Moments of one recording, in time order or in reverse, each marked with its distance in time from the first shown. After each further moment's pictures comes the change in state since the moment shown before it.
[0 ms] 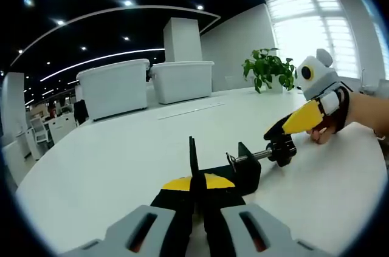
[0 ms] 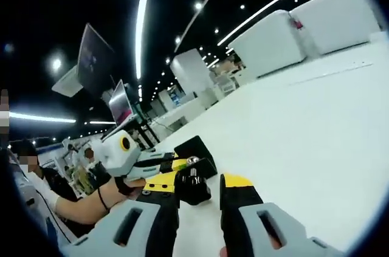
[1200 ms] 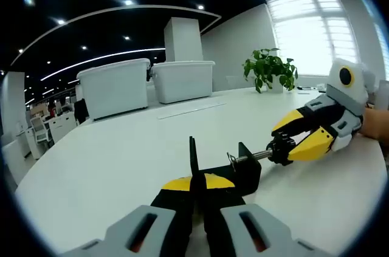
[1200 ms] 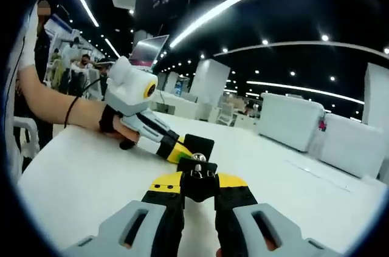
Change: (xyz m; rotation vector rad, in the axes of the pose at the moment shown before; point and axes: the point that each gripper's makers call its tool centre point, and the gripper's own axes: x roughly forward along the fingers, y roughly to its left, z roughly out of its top) left arm 0.005 0.003 -0.001 -0.005 0.002 -0.002; right arm 0.006 0.016 0.003 -0.764 -0.101 -0.108
